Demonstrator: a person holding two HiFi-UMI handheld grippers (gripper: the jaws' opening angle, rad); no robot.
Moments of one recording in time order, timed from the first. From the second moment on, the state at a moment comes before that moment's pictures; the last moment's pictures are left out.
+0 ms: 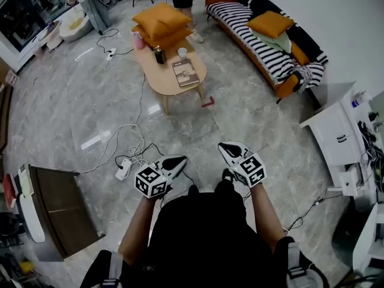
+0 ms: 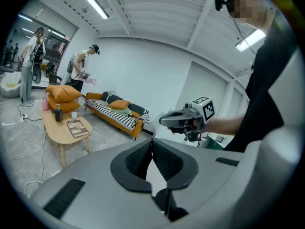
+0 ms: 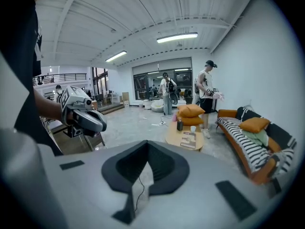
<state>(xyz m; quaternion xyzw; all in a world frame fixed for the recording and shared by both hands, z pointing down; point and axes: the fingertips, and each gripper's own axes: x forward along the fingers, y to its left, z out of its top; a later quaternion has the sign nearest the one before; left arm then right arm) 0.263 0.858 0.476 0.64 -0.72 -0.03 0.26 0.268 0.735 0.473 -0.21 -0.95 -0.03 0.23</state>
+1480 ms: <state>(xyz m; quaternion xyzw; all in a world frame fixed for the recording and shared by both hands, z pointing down) 0.246 0.676 0.478 0.51 -0.81 -0.03 0.30 0.266 0.538 0.553 -0.34 -0.89 -0.02 0.31</state>
